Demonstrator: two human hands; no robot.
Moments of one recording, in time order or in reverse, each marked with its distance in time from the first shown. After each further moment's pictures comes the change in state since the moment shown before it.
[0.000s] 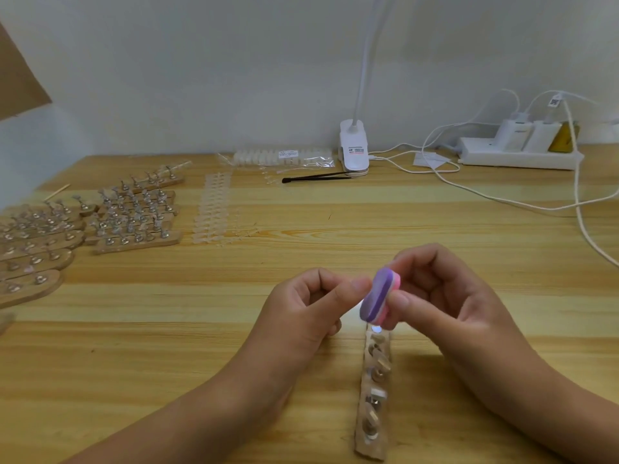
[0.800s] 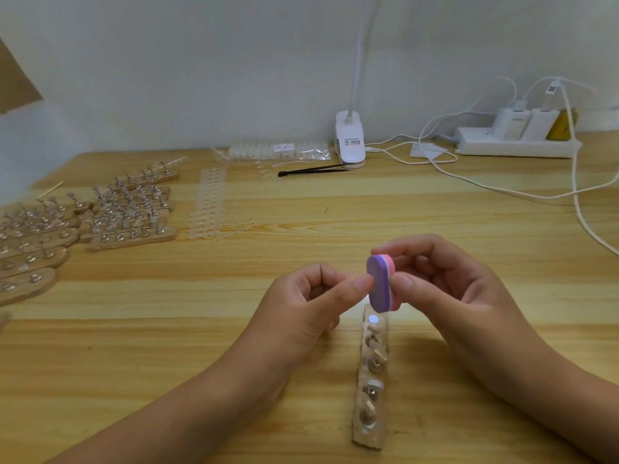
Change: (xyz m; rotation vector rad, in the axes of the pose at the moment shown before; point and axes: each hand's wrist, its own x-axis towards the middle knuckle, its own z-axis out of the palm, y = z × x) left_hand 0.000 0.001 -0.001 0.032 -0.055 -0.002; right_hand 0.001 0.001 -0.007 -0.065 -0.012 -0.007
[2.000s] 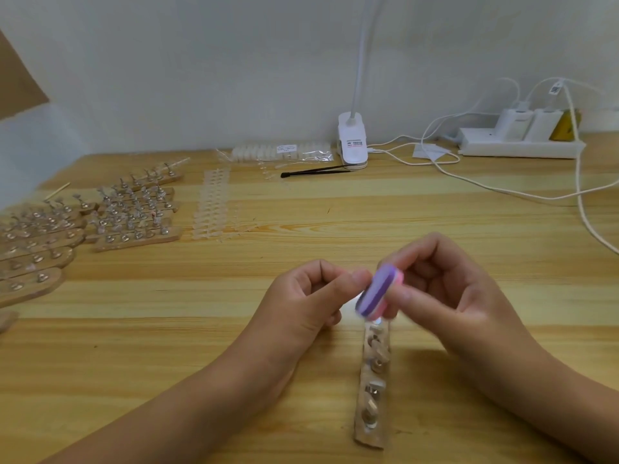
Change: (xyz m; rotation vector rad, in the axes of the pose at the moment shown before) left_hand 0.005 -0.003 -0.003 -0.033 0.005 -0.017; right_hand -0.002 -0.002 0.006 0.052 0.007 0.029
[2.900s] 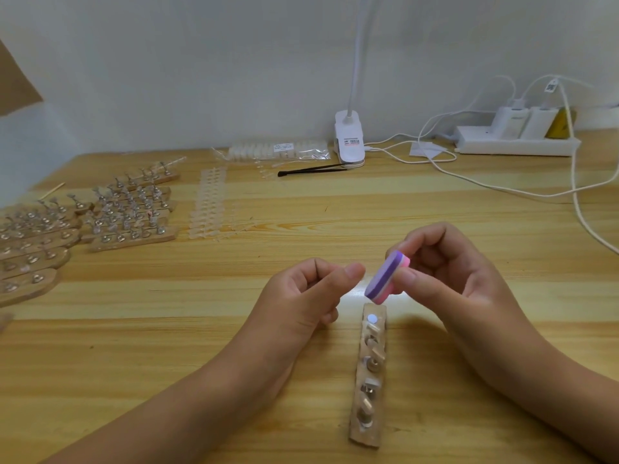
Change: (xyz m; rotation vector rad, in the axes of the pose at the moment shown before) left_hand 0.000 -0.001 -0.001 -0.030 0.024 -0.012; right_hand 0.004 0.001 -0.006 -0.056 0.078 -0.012
